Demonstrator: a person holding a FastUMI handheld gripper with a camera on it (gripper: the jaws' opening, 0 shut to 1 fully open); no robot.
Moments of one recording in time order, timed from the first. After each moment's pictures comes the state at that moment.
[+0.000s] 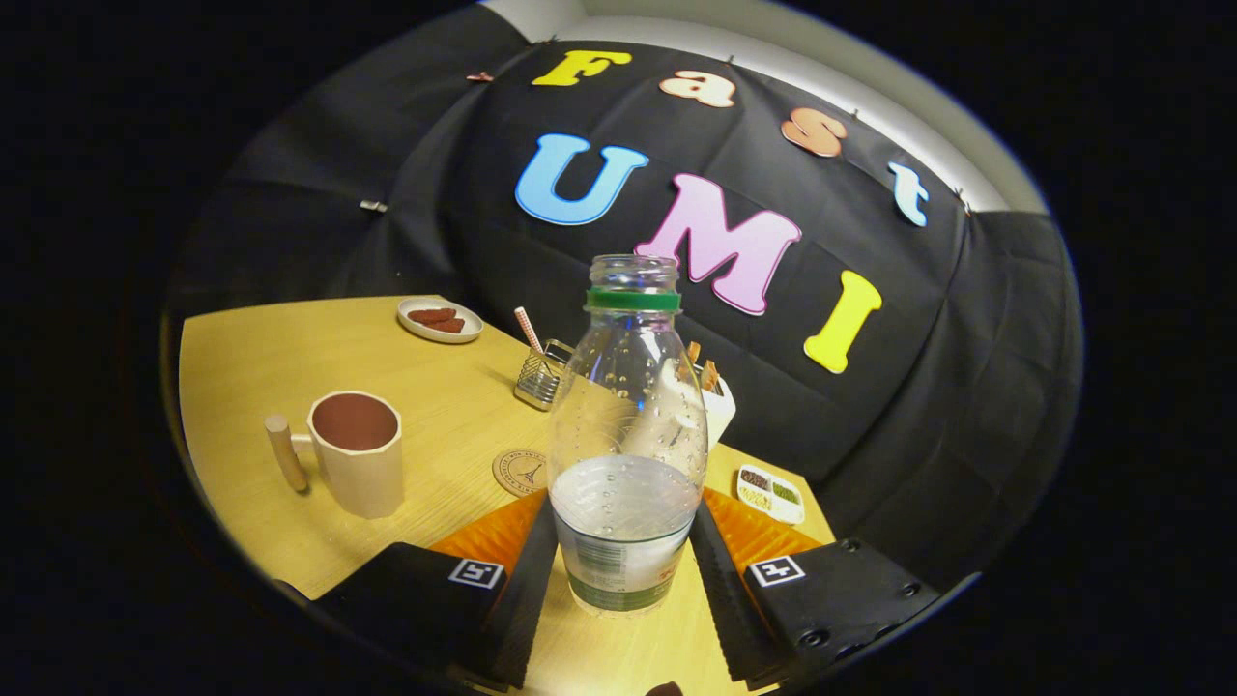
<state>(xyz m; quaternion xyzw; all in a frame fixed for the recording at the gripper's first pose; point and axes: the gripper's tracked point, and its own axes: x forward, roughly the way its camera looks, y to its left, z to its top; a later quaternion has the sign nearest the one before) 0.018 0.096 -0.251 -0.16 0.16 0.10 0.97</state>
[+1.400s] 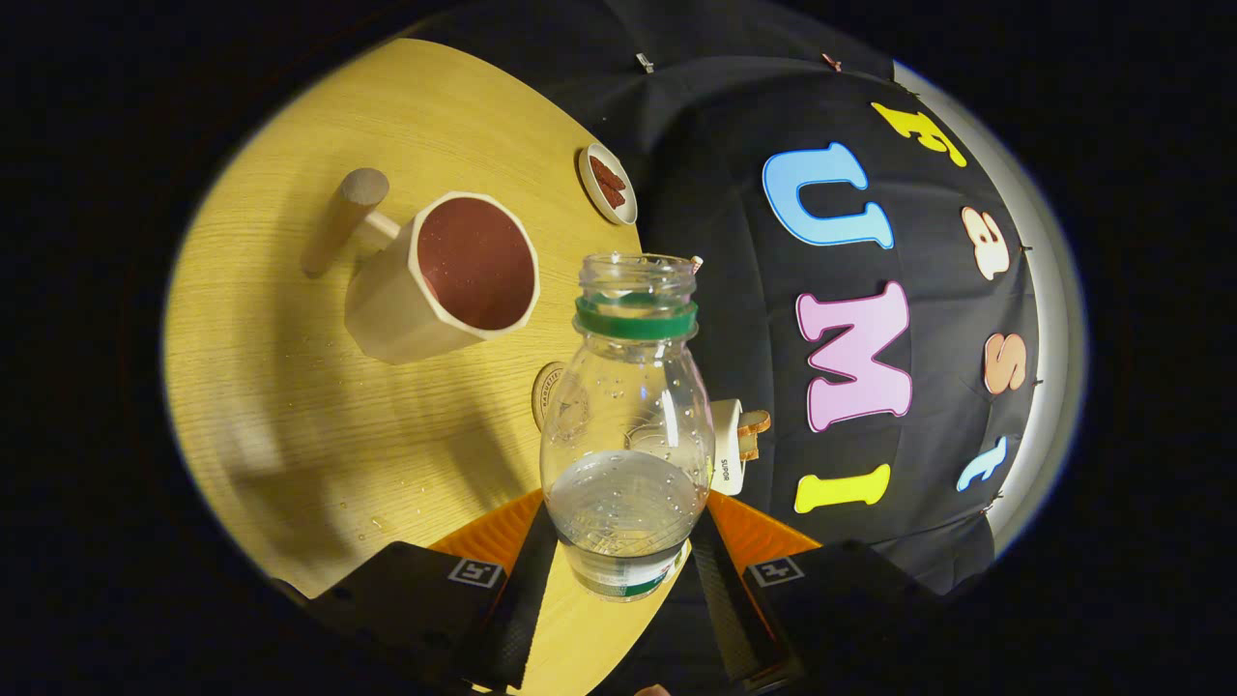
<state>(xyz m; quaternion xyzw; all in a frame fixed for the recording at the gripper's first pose) 0.033 0.153 -0.295 -0.53 0.21 0.19 0.80</state>
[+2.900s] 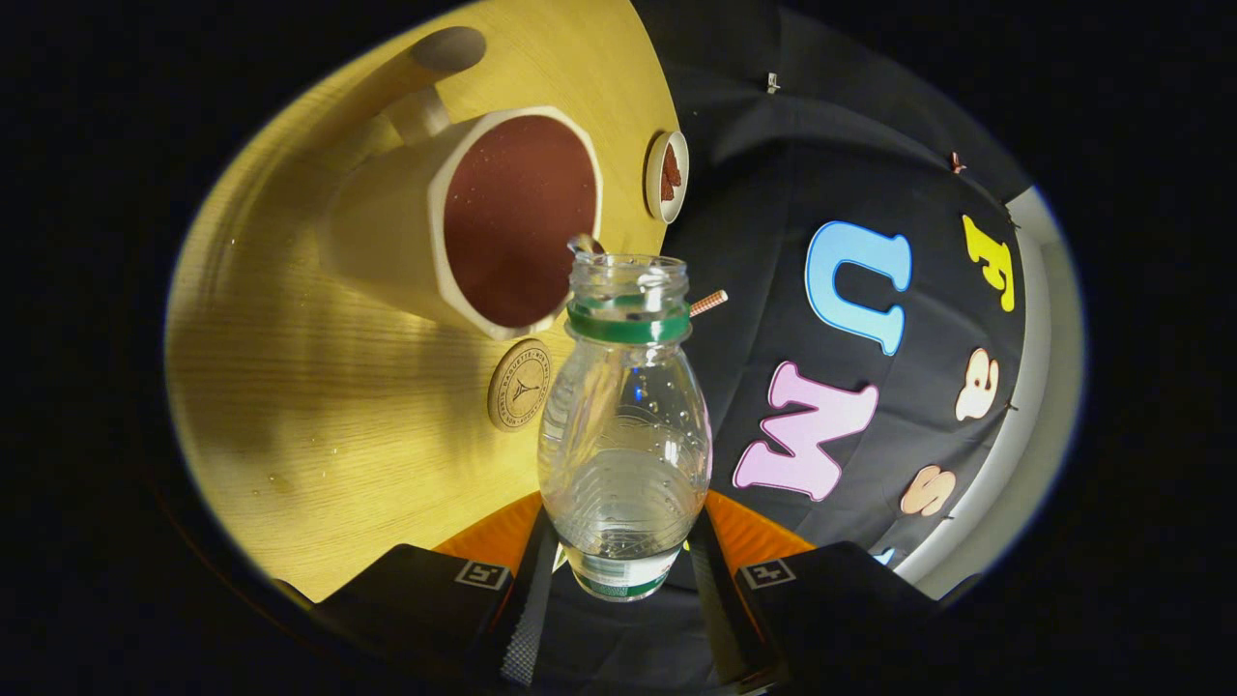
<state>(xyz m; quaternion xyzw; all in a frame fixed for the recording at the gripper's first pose) 0.070 0.172 -0.290 -0.71 0.14 0.16 0.67</state>
